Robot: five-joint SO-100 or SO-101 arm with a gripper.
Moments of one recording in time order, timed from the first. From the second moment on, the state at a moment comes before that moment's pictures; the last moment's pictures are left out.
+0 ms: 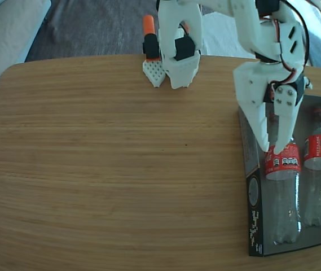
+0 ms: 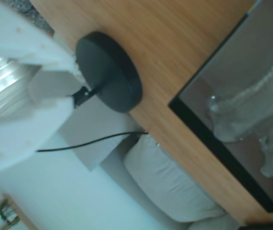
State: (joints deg) arm -29.0 107.0 82.9 67.8 -29.3
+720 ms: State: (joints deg) arm -0.7 139.7 112.7 64.6 -11.5
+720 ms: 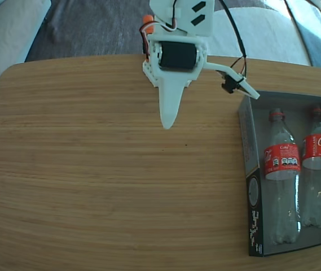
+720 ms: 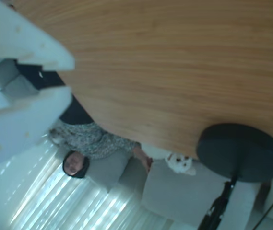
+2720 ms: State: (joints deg) arm 0.3 175.6 158.6 65.7 -1.5
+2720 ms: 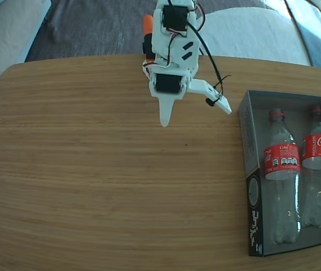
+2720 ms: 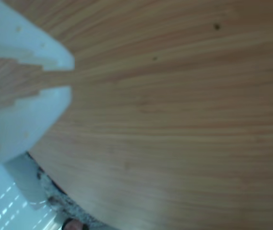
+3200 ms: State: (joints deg) arm 0.3 182.5 159.6 69.7 -2.0
